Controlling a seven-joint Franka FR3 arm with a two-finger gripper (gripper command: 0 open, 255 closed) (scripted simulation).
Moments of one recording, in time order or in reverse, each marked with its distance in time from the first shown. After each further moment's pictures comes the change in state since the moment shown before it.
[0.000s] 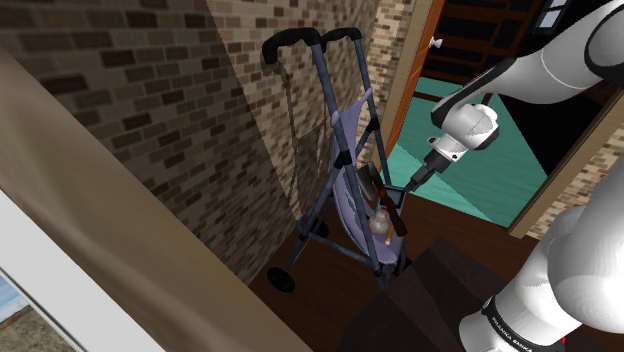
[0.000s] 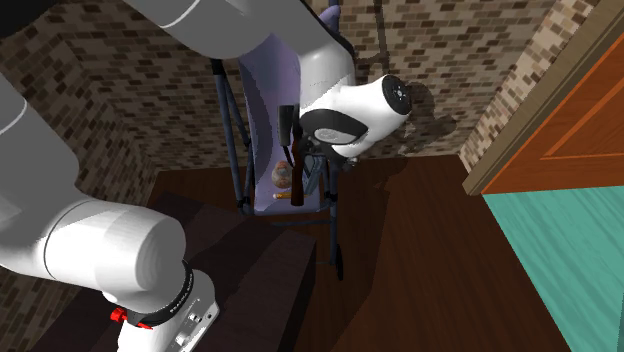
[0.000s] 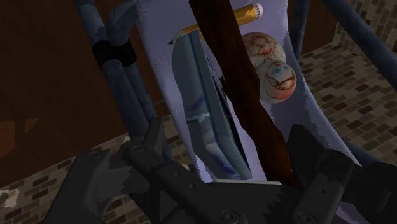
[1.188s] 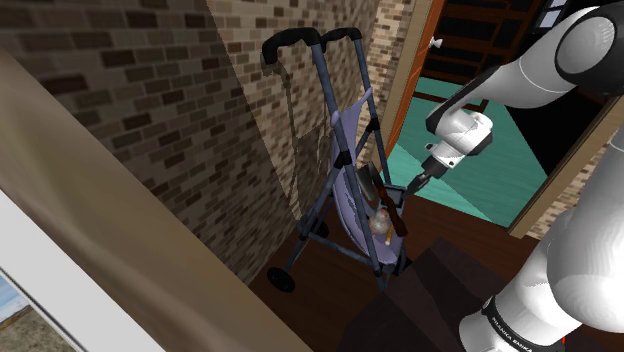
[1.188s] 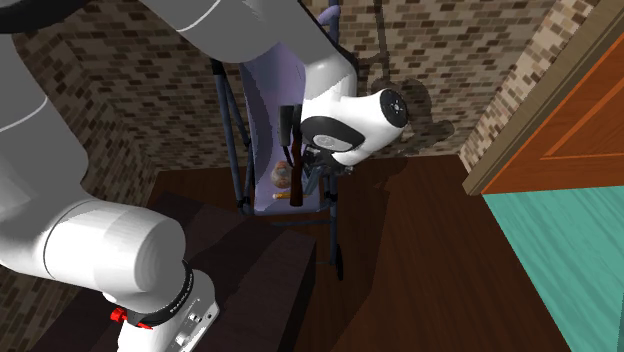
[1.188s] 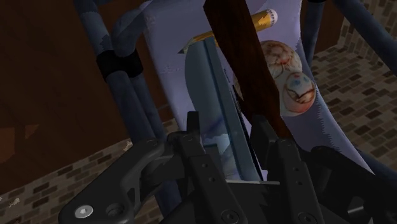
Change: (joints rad) arm -0.015 0.092 0.019 0.011 0.099 0.004 -0.087
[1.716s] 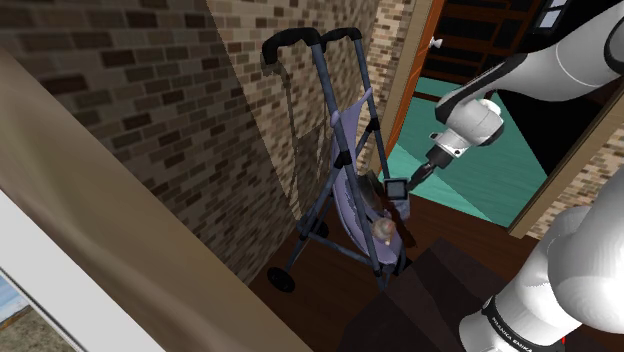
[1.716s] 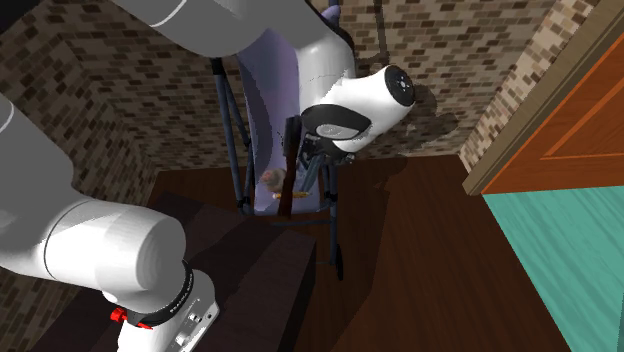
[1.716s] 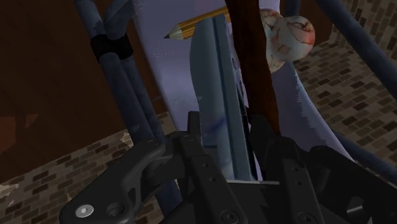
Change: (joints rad) arm 0.021 -0.149 -0.030 -0.011 -0.161 -0.015 0.142
